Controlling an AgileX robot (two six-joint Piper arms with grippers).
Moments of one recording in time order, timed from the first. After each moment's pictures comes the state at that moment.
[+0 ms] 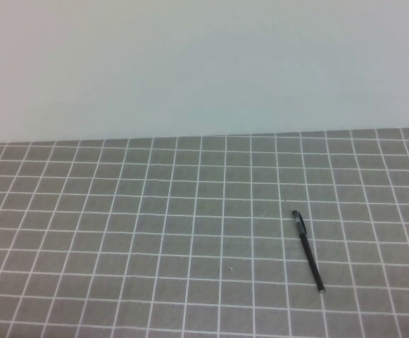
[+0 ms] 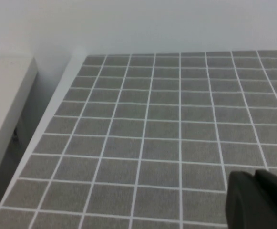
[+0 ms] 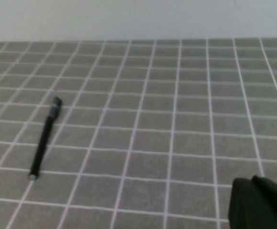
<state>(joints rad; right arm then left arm) 0.11 0.11 0.04 -0.07 0.25 0.10 0.05 -0.03 0.04 -0.30 0.31 0.23</state>
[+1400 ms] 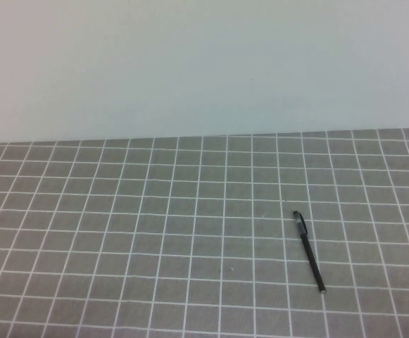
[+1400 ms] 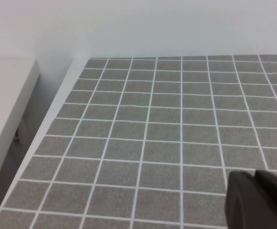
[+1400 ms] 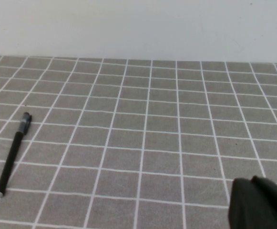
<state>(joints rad) 0.05 -0.03 0.04 -0.14 0.29 0.08 0.05 -0.03 0.04 -0.31 0.31 0.24</state>
